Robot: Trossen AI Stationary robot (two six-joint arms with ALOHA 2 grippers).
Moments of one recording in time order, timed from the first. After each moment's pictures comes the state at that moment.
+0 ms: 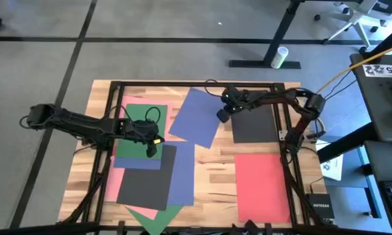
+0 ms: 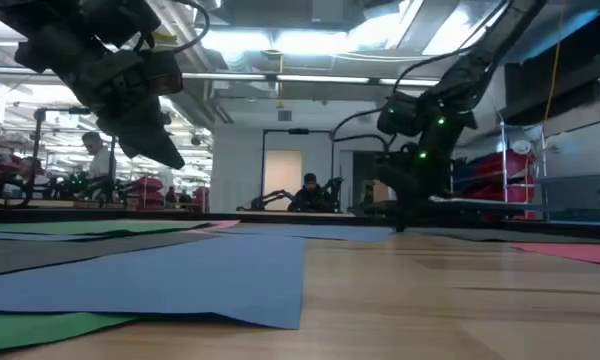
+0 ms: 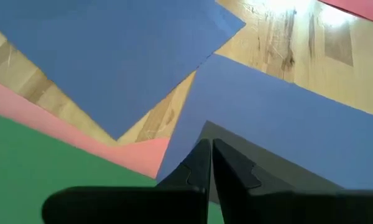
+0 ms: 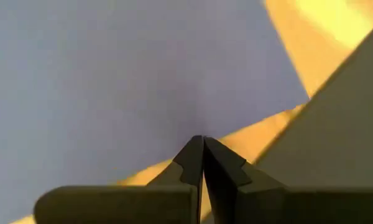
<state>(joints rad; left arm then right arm) -0.01 1.04 0.42 -0.09 -0.11 -0.34 -0.58 1.75 0.88 -0.19 0.05 0.17</state>
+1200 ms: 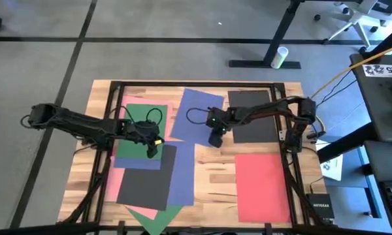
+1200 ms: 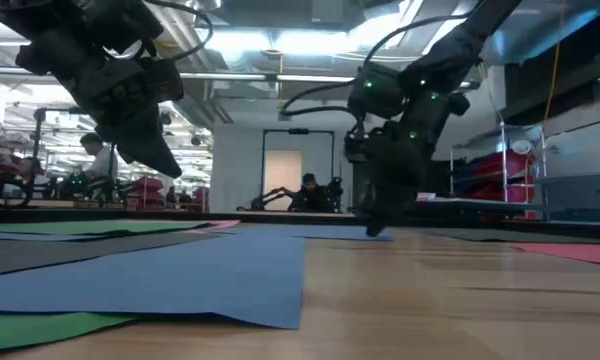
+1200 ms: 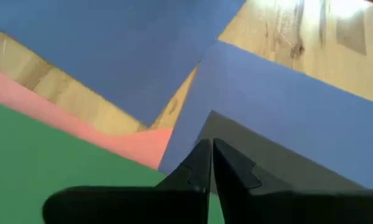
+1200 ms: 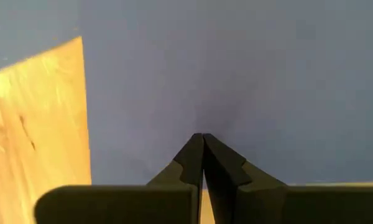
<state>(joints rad) -0.01 1.08 0.42 -0.09 -0.11 -0.35 -0.23 1.80 0.93 -0.32 -0.12 0.15</state>
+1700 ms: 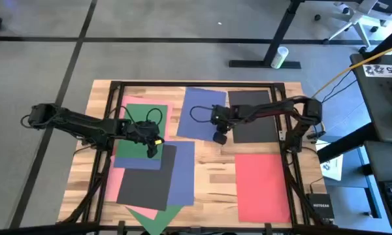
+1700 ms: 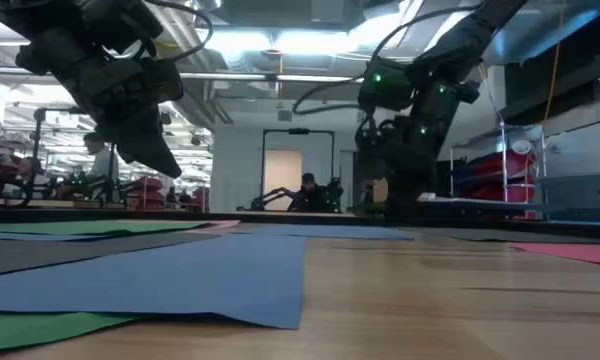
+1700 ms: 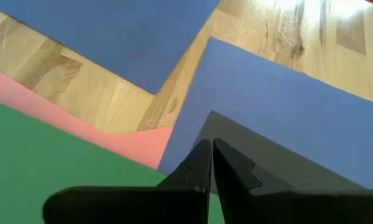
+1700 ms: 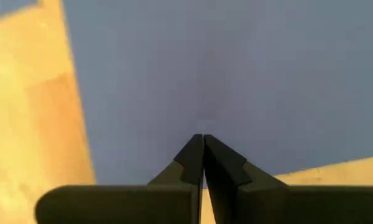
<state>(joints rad) -0.02 1.08 0.42 -0.09 -0.11 -0.35 -0.24 1.70 0.93 -0.38 -0.04 0.10</state>
